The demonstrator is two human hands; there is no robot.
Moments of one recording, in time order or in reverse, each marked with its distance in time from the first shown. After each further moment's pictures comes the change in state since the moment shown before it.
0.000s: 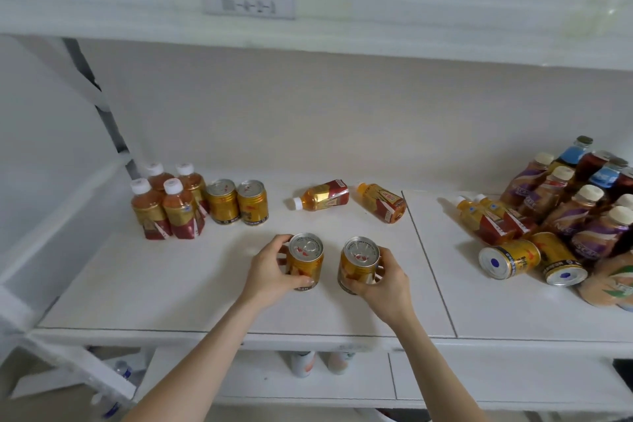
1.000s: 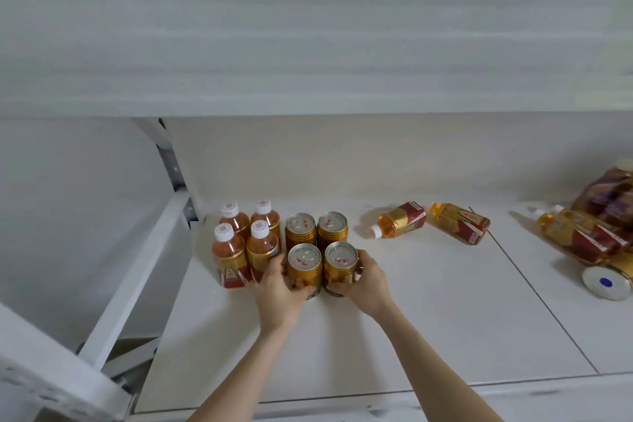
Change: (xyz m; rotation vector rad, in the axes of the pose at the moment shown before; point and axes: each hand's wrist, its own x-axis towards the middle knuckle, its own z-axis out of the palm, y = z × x) left_hand 0.062 -0.082 -0.137 0.031 0.296 -0.038; right_hand 0.062 -0.089 0.209 -0.051 -0.091 0.094
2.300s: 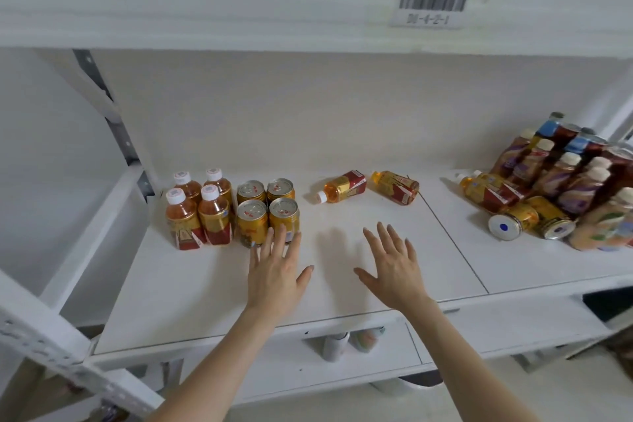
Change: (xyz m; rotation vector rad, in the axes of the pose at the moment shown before) left_hand -0.090 0.044 0.018 0.800 -0.257 0.532; right_hand -0.098 0.060 -0.122 -0.964 0.118 -0.218
